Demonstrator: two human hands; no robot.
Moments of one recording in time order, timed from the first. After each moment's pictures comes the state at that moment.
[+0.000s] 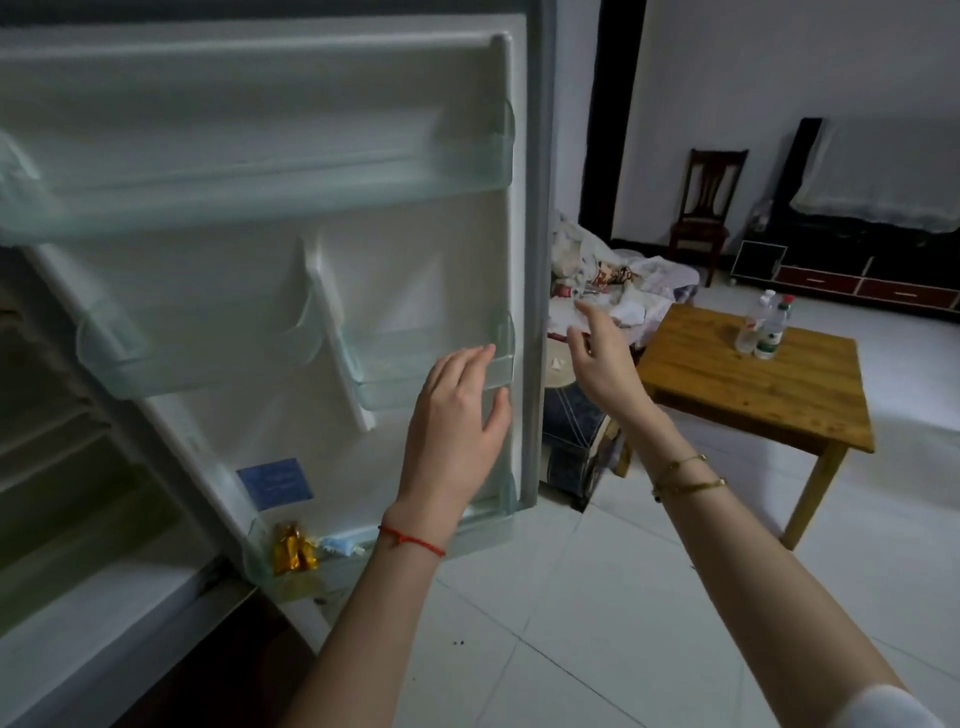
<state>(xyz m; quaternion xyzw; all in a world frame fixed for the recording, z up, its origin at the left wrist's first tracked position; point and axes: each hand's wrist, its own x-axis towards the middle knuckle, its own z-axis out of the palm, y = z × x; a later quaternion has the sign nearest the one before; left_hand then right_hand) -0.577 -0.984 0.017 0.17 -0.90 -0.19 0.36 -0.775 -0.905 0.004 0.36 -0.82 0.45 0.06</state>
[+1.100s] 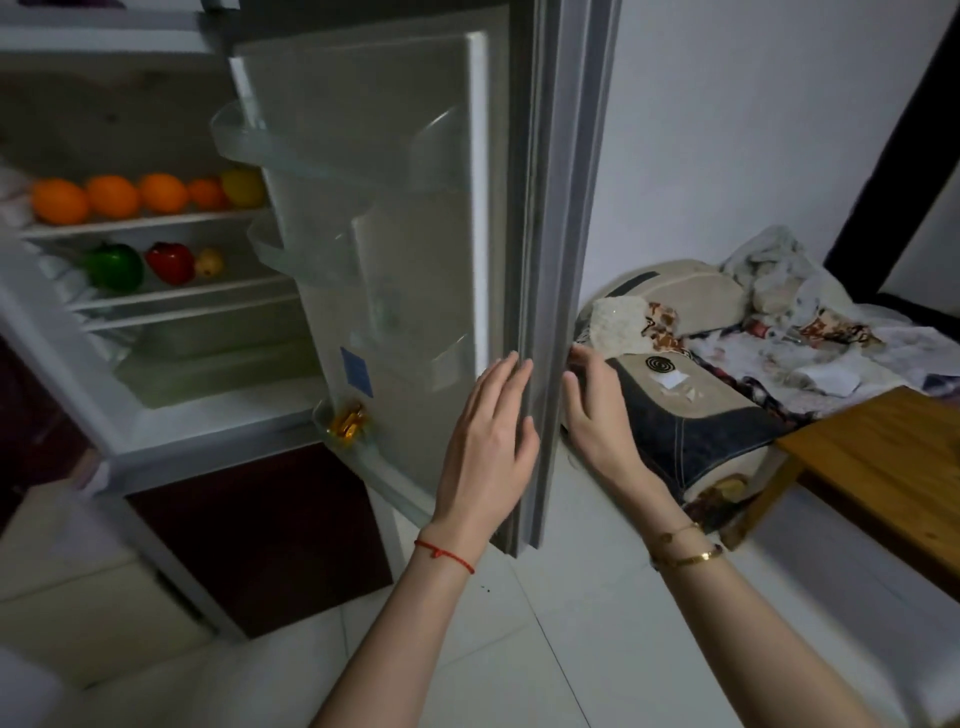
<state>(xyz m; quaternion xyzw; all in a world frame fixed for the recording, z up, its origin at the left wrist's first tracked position) -0.599 -0.808 -0.021 0.36 -0.83 -0.09 0.43 -0.760 -0.811 -0.030 0.60 -0.64 0.49 -0.03</state>
